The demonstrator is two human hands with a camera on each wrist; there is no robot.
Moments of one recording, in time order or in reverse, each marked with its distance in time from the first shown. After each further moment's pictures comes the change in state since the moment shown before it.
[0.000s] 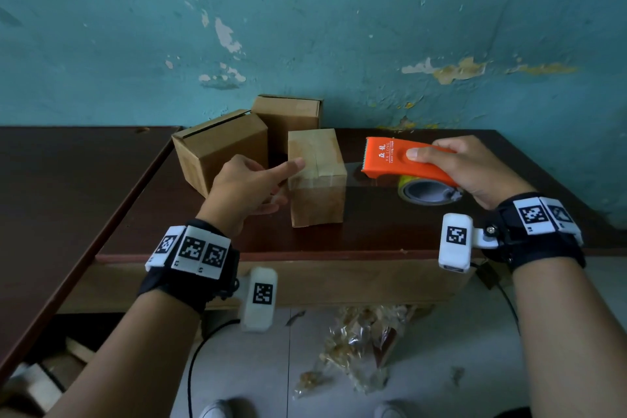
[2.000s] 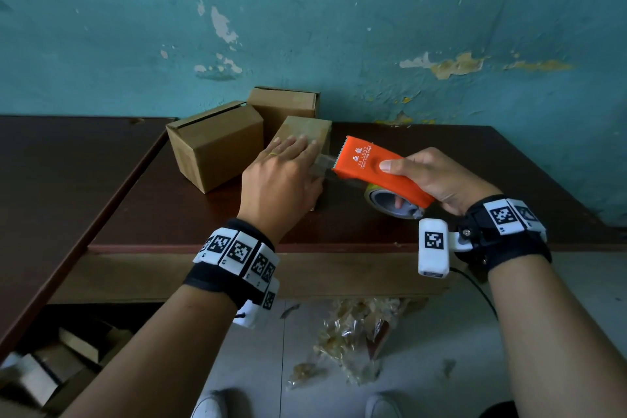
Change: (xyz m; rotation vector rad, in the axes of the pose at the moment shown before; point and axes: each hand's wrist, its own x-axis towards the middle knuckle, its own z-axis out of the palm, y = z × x) left_hand 0.013 -0.031 0.049 0.886 0.347 1.039; right_hand -0.010 -0.004 0.035 0.053 -0.199 0.071
